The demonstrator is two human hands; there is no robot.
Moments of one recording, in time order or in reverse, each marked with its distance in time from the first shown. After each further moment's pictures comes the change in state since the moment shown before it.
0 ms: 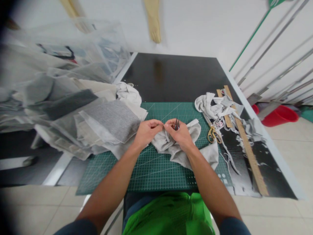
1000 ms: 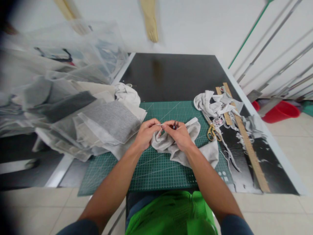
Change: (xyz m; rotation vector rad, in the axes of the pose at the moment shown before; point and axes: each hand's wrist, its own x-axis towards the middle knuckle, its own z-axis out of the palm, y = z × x) left_hand -0.003 0.003 0.004 -0.218 -0.077 -0.026; right_hand -0.002 0.002 0.002 0.233 -0.036 0.053
